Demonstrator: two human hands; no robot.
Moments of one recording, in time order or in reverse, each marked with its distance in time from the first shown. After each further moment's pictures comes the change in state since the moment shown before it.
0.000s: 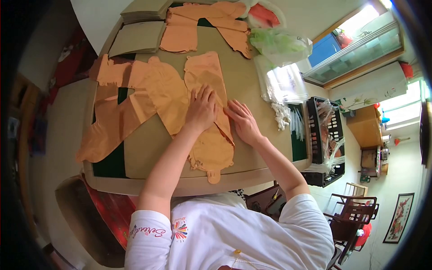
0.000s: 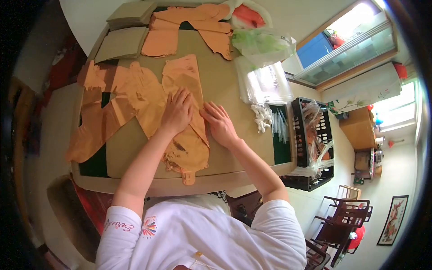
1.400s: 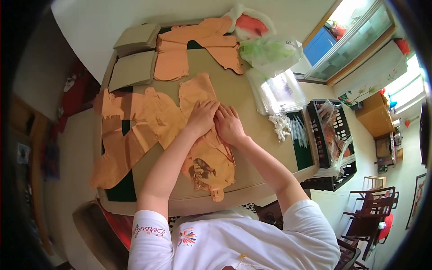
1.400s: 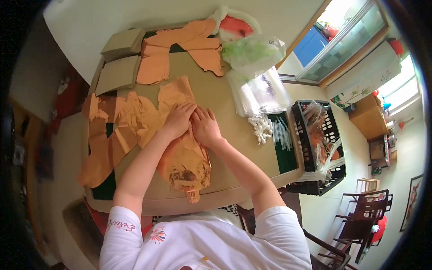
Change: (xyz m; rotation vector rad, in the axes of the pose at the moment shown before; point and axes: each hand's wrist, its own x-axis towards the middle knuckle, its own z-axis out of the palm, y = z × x) left_hand 0.061 -0.012 -0.013 -0.084 -0.255 0.152; right_hand 0.062 0.003 0.035 -0.073 0.068 0.190
